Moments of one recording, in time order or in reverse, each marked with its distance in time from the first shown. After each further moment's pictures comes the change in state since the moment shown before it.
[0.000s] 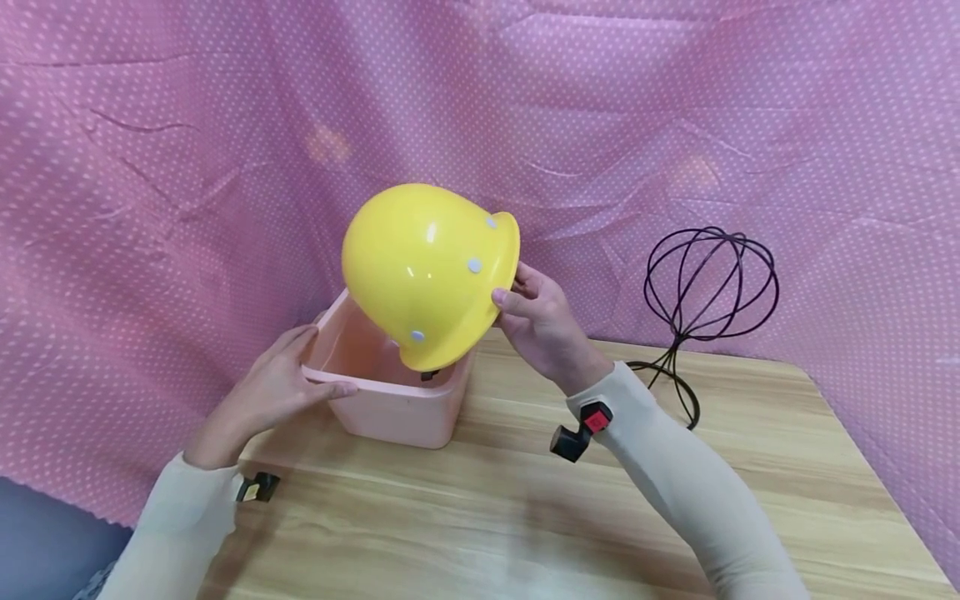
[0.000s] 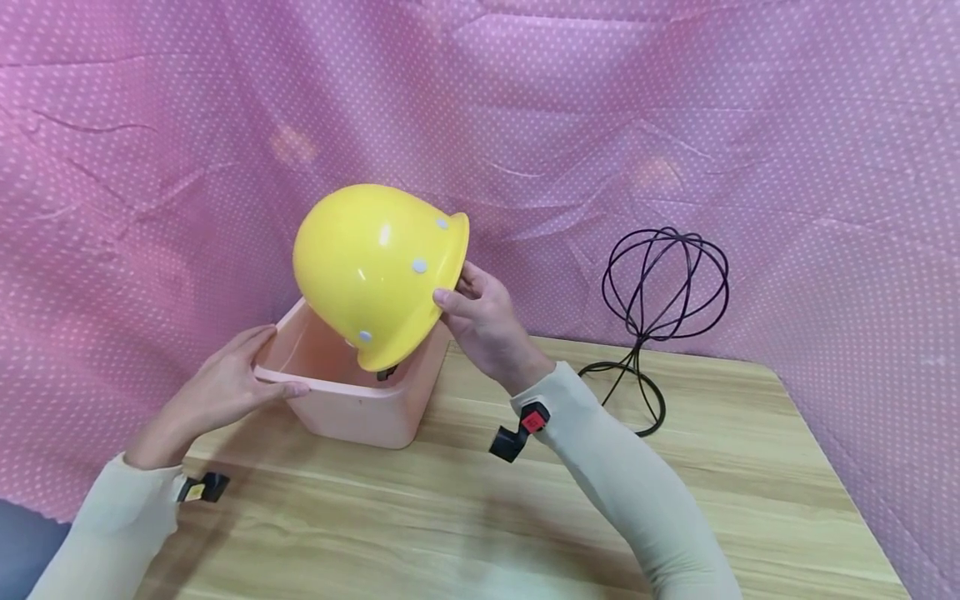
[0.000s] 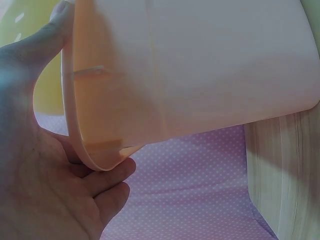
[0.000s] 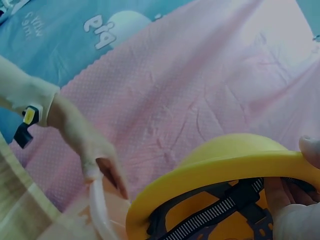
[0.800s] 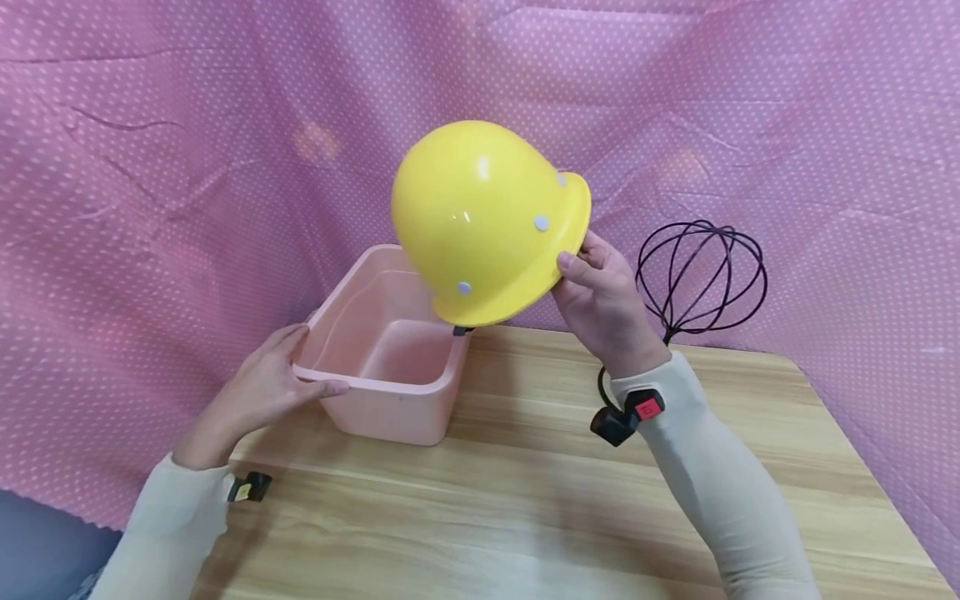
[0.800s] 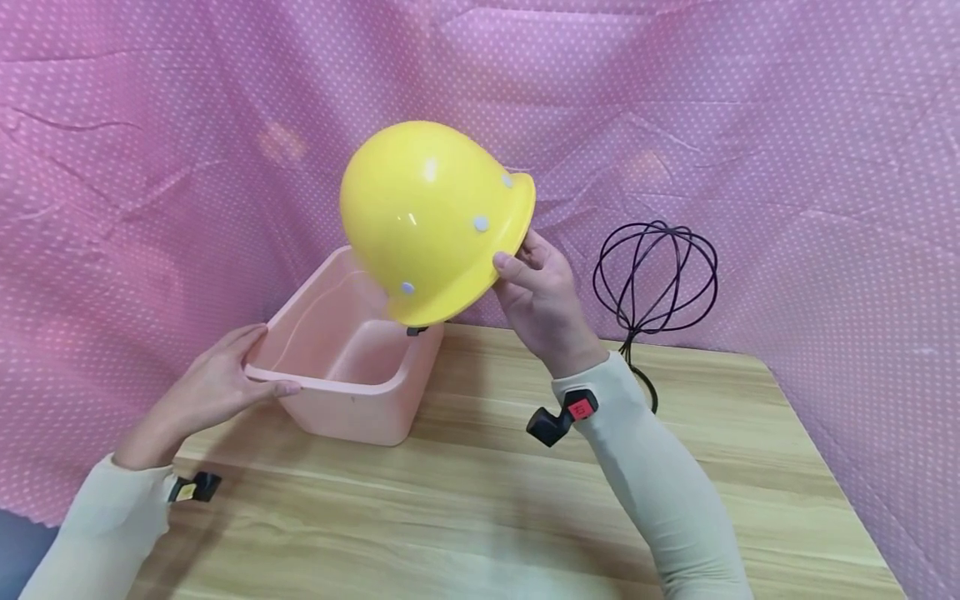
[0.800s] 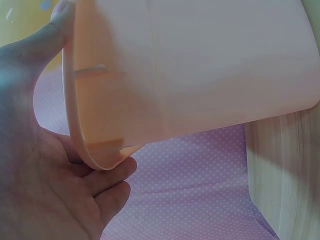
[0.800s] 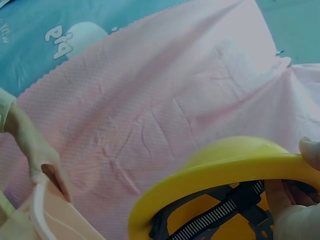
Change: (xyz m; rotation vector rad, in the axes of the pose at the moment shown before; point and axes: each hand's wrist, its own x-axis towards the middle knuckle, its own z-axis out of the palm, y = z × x) left_hand 0.005 -0.003 0.004 -0.012 0.022 0.032; right_hand -0.021 -0.054 -0.024 0.077 0.035 -0.211
